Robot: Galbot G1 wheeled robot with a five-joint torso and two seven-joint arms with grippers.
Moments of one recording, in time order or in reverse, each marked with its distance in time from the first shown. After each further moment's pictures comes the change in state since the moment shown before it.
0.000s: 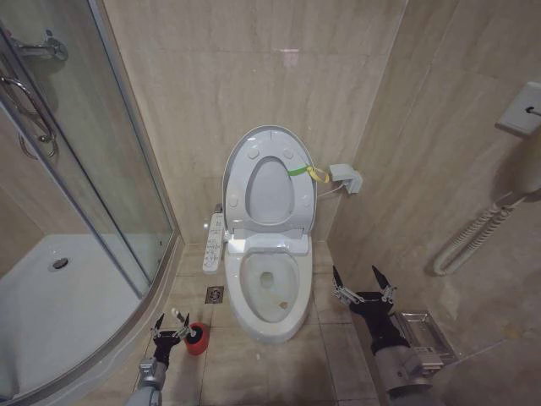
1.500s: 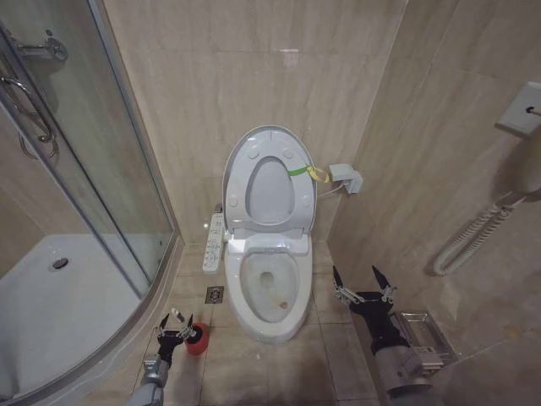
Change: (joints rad) left arm -0.050 -0.003 0.012 0.086 0.028 -0.003 0.032; right arm 0.000 0.000 0.000 0.000 0.000 0.000 0.000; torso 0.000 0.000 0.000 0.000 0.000
